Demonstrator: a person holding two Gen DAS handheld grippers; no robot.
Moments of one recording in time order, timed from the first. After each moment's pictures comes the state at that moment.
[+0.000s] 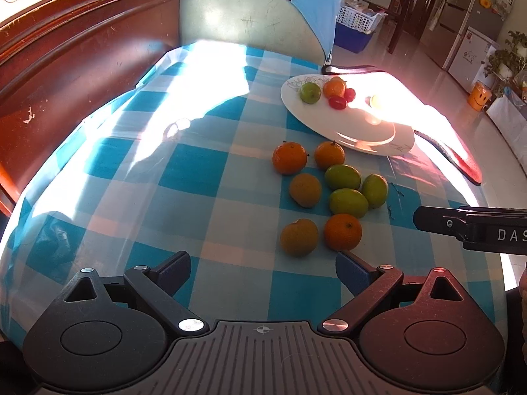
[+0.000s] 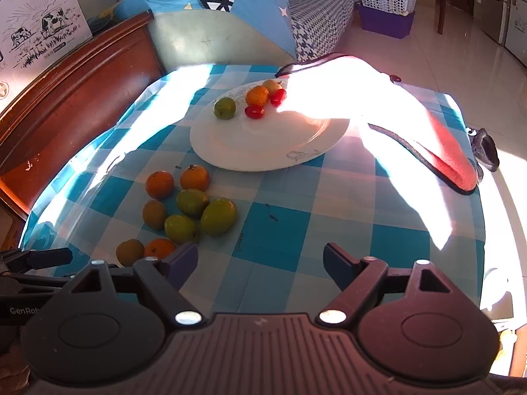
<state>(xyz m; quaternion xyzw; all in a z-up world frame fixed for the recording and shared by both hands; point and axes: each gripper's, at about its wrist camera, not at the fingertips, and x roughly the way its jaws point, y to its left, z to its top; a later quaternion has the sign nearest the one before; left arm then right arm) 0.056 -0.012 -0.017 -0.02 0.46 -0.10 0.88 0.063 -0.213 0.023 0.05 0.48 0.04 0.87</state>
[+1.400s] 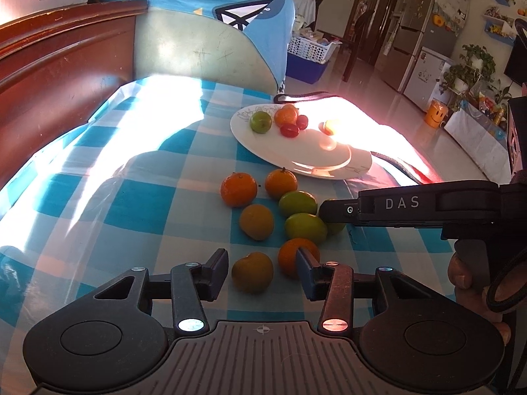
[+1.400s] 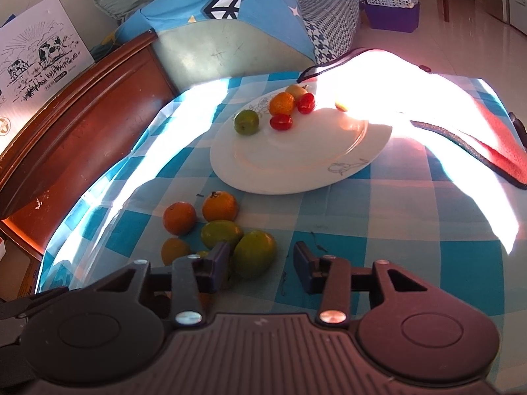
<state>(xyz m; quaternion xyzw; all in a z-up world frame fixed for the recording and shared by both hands) 0.060 -0.026 -0.028 -0.04 0.38 -0.18 0.91 0.095 -0.201 -0.008 0.12 0.45 0.06 0.88</state>
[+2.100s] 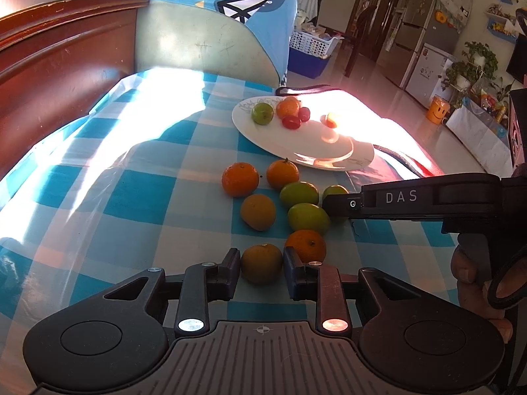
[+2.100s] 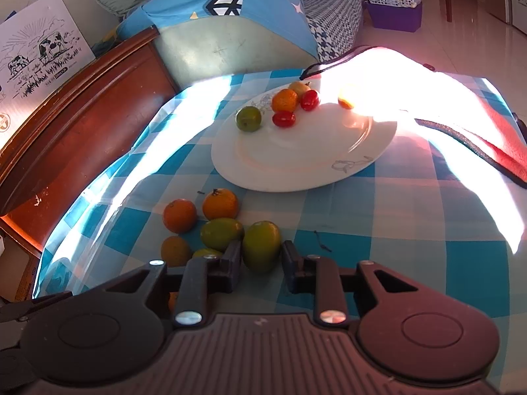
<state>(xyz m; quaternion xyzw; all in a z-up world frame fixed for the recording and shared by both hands) 0.059 -0.028 -0.033 -0.03 0.39 -0.18 0.90 0.096 -0.198 -0.011 0.12 0.45 0.07 0.88</state>
